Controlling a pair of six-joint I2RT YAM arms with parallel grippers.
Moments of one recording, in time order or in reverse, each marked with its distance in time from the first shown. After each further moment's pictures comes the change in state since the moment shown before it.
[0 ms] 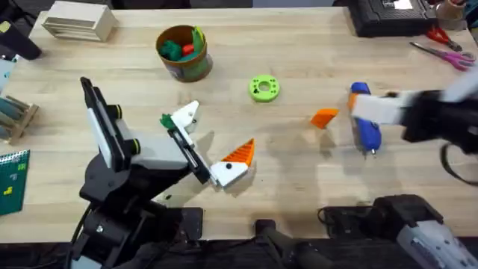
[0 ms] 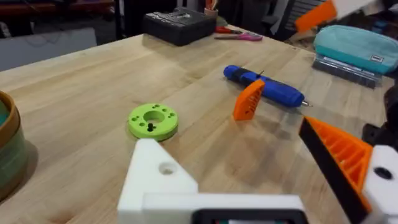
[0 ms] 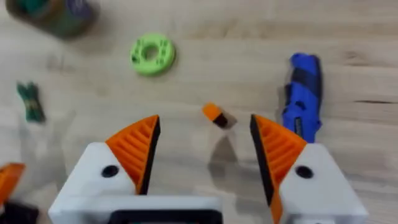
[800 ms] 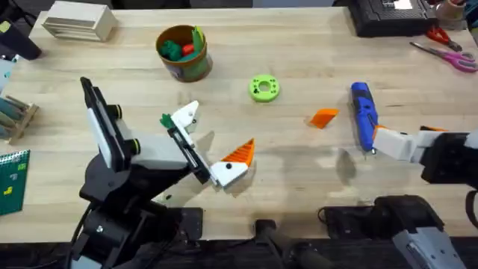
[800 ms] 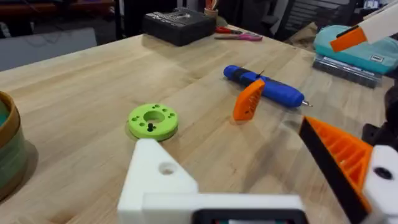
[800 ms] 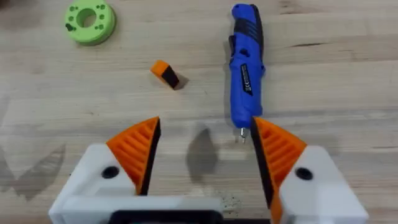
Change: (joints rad) left arm 0.000 0.000 0.000 0.000 0.000 0.000; right arm -0.040 -0.214 -0.002 -0.259 0.205 0.010
